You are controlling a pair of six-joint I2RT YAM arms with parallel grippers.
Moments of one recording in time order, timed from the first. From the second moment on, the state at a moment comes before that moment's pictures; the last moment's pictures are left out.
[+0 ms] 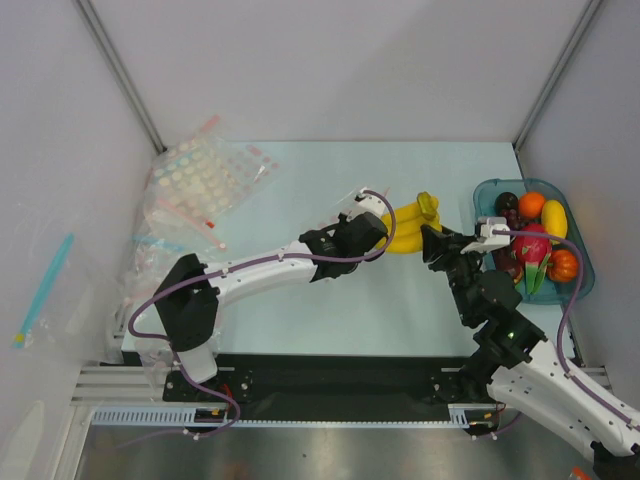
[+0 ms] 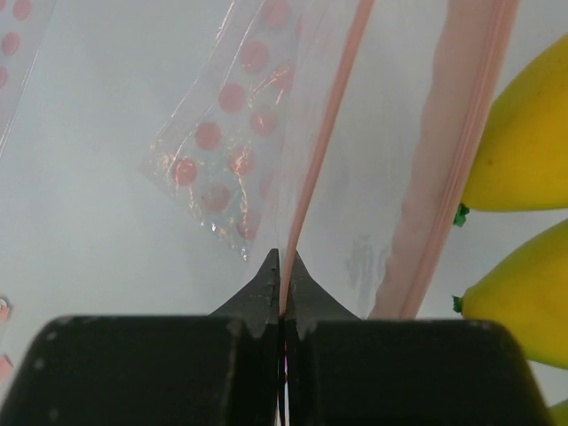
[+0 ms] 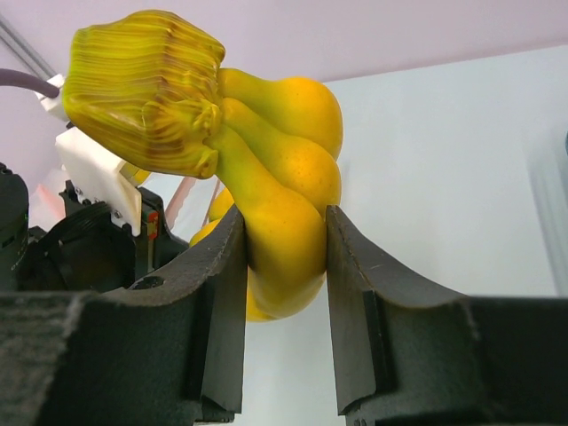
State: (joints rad) left arm -1.03 1.75 1.38 -0.43 -0.64 -0.29; right arm 0.77 0.52 0.53 0.12 0.59 0.25
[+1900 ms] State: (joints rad) left arm -1.04 1.67 1.34 -0.37 -0.44 -0.29; right arm 0.83 0.76 0.46 0.28 0.69 0.38
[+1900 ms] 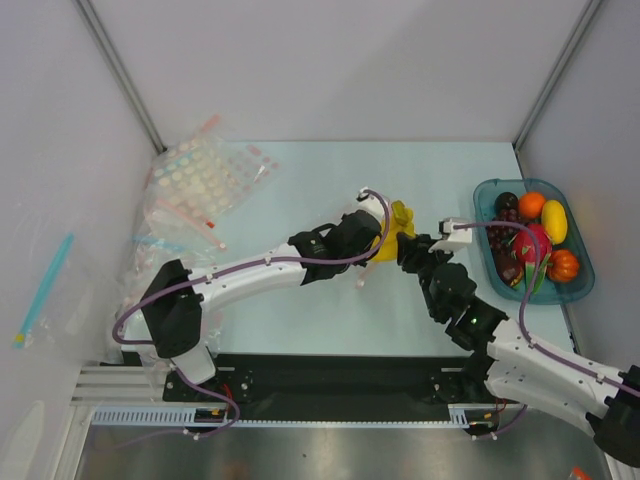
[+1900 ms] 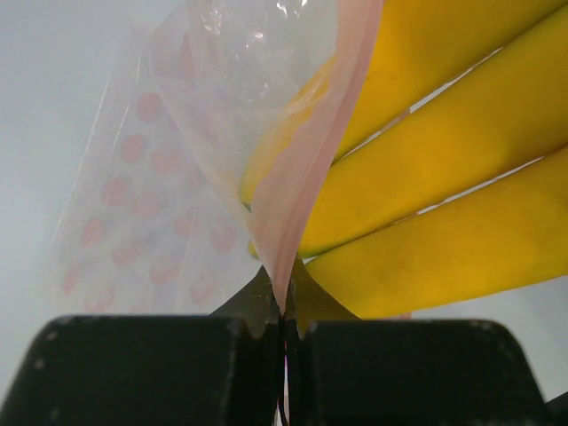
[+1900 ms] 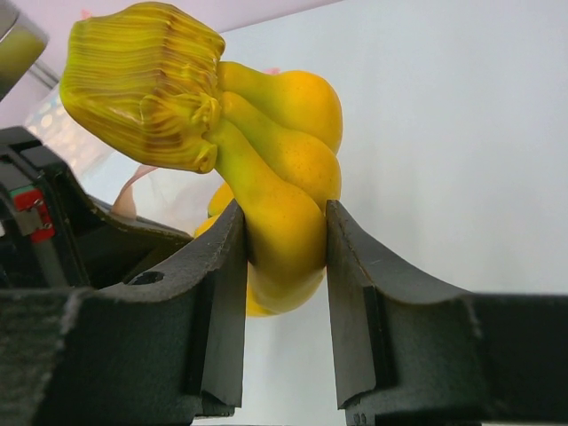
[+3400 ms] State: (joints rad) left arm -0.92 1.57 1.23 -0.27 -0.07 -0.42; right arm 1.01 0.84 0.44 0.49 0.77 0.27
